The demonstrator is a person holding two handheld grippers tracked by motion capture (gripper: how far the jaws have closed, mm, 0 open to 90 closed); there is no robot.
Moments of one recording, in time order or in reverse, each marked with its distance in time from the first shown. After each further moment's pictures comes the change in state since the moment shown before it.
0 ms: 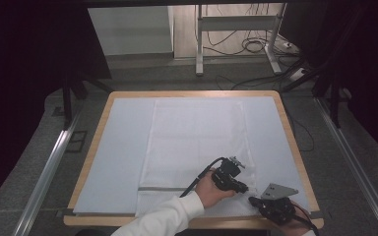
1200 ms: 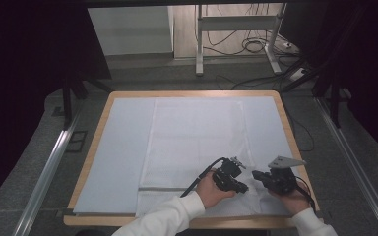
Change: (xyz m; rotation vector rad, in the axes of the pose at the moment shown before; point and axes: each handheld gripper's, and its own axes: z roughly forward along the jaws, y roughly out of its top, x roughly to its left) left arm 0.000 0.000 0.004 0.005 0.008 0.012; right arm -0.065 0.037 0.018 -0.088 -0.001 0.161
